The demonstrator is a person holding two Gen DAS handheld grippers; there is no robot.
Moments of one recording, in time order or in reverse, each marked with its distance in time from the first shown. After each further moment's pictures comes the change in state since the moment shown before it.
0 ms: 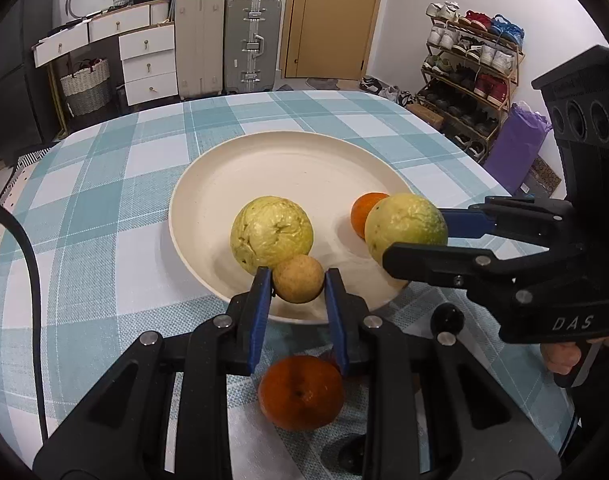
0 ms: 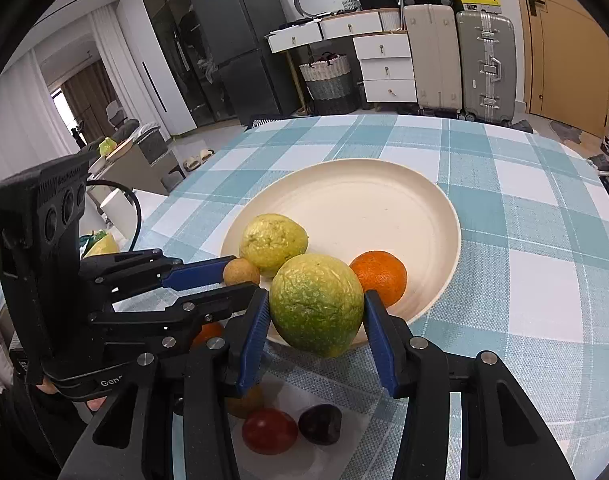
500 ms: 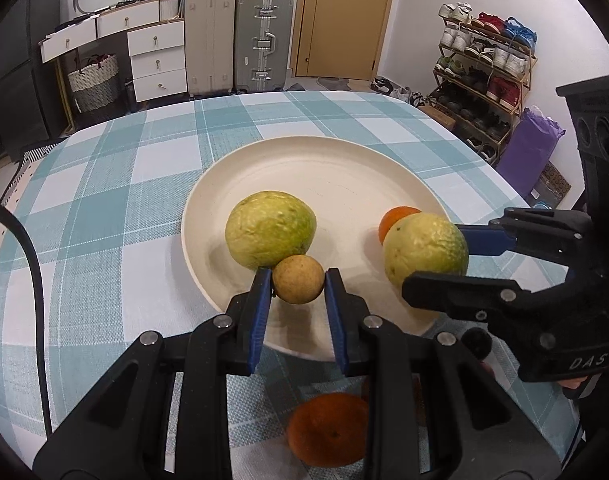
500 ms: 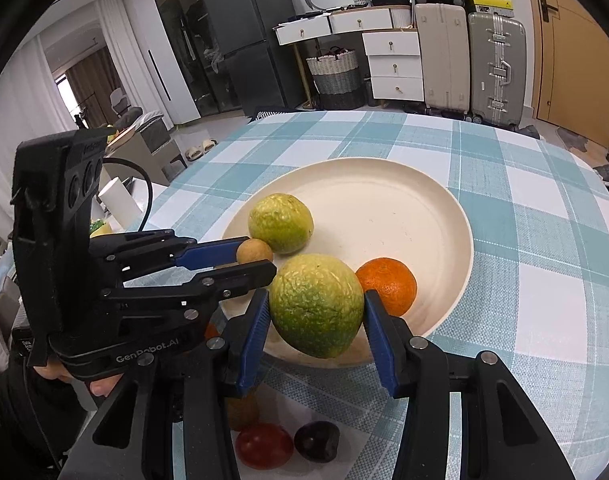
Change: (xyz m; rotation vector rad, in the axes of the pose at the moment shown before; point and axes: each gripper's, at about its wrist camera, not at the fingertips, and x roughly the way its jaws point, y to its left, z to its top) left arm 0.018 0.016 0.014 -0.022 0.005 0.031; right arm 0.011 0.003 0.009 -0.045 0.018 -0.001
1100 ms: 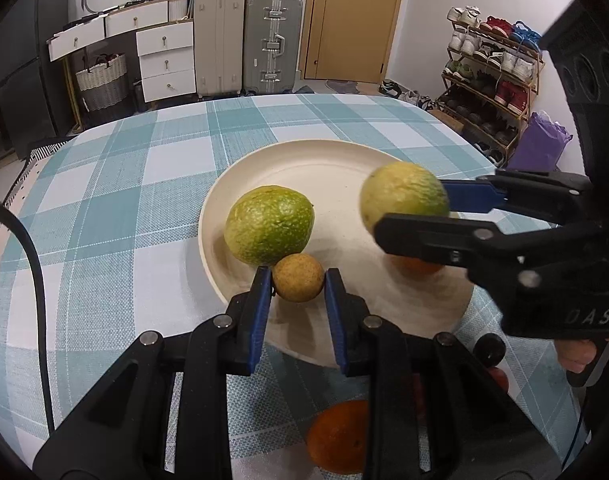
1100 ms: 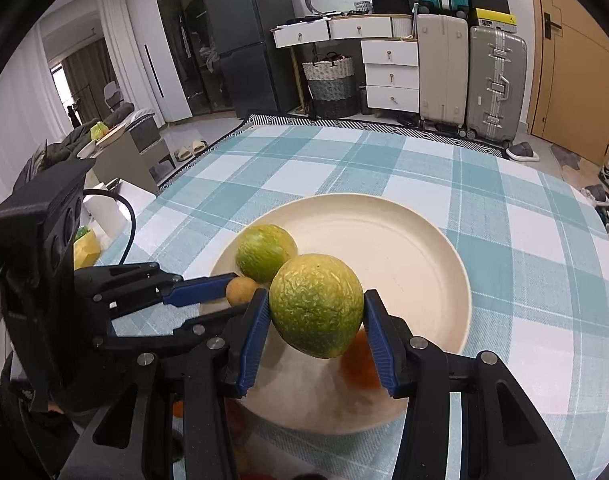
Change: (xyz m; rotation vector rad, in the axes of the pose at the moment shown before) left arm 0.004 0.010 0.001 -0.016 -0.009 0.021; right arm 0.020 0.005 0.038 -0.036 -0.012 -0.047
